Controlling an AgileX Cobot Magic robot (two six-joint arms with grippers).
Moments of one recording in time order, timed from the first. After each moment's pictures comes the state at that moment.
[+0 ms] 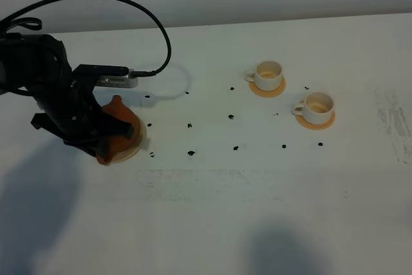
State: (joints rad) left arm -0.21 1.93 -1.21 -0.08 0.78 0.13; right arm -0.07 0.01 -0.52 -0.06 1.11 0.08
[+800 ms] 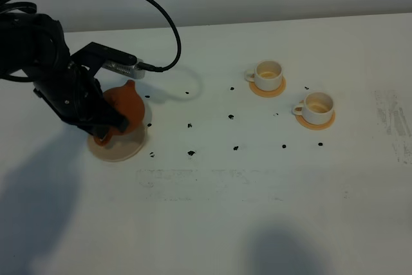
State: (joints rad) left arm -0.23 1.90 -1.30 -0.04 0.82 0.35; right arm -0.07 0.01 -0.52 -0.06 1.11 0.08
